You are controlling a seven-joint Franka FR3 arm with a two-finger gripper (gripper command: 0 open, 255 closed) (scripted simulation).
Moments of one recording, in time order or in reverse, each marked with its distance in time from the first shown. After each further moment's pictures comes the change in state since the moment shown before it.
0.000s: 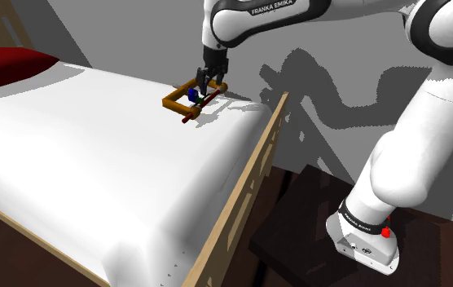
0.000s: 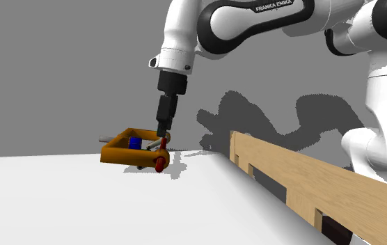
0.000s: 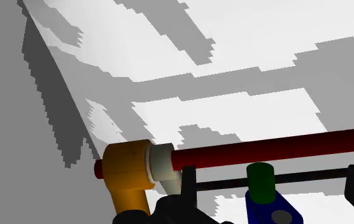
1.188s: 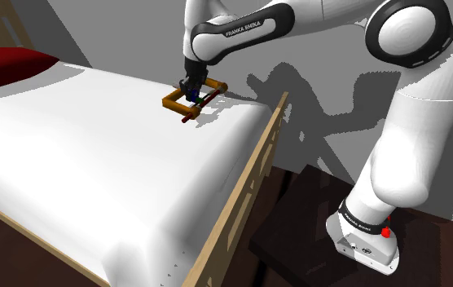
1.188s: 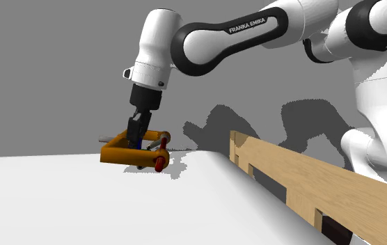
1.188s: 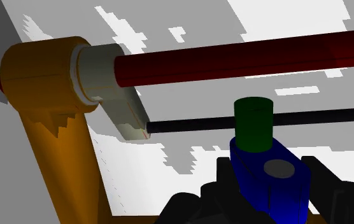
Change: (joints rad) arm 0.020 0.198 0.015 0.134 -0.048 0.136 0.004
